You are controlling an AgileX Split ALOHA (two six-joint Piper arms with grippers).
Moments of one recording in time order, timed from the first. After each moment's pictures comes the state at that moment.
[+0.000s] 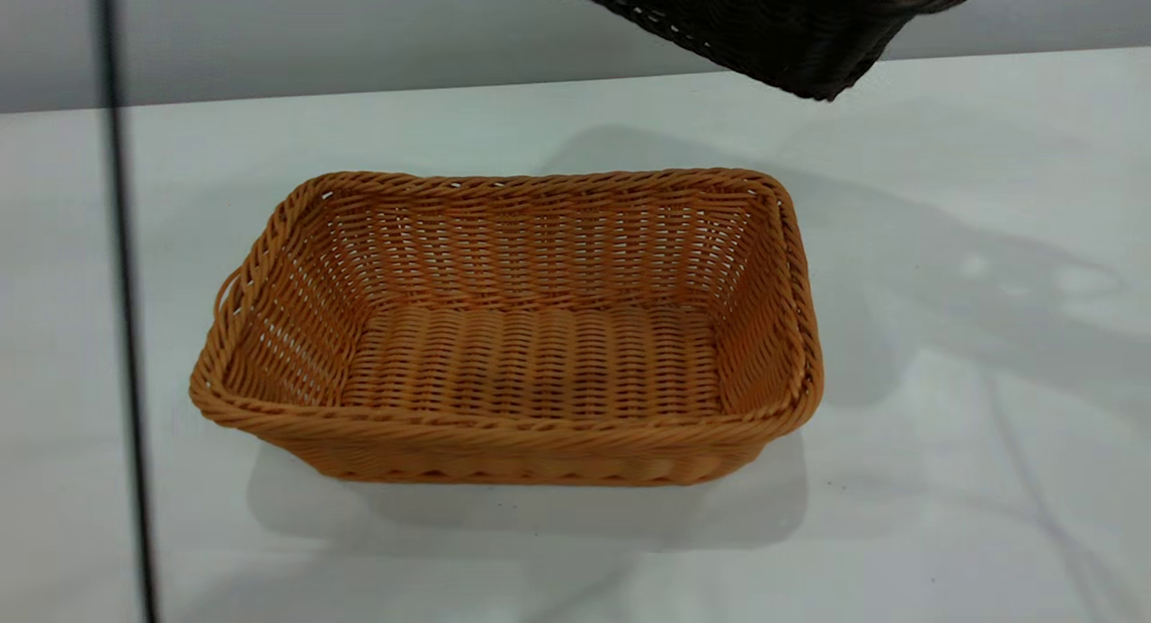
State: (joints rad) left arm -0.70 1.36 -1.16 -0.39 0.53 0.89; right arm 0.08 1.70 -1.17 0.76 0.74 -0.01
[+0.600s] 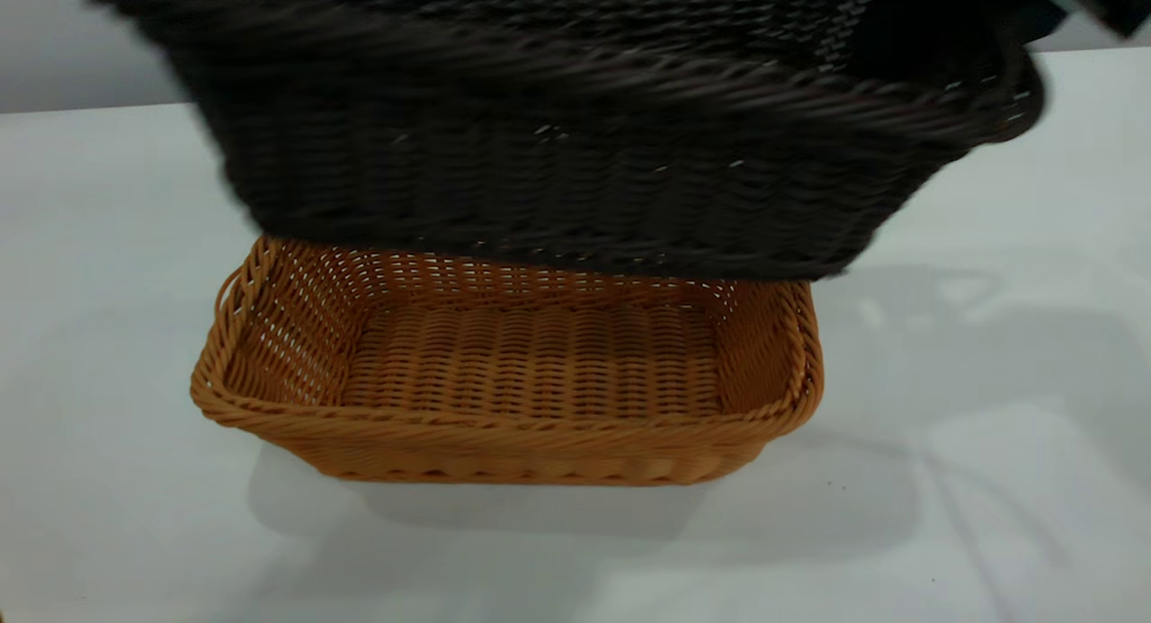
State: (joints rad) left arm -0.70 1.25 -1.28 -0.39 0.45 0.86; right arm 0.18 1.83 -1.28 0.66 1.15 -0.19
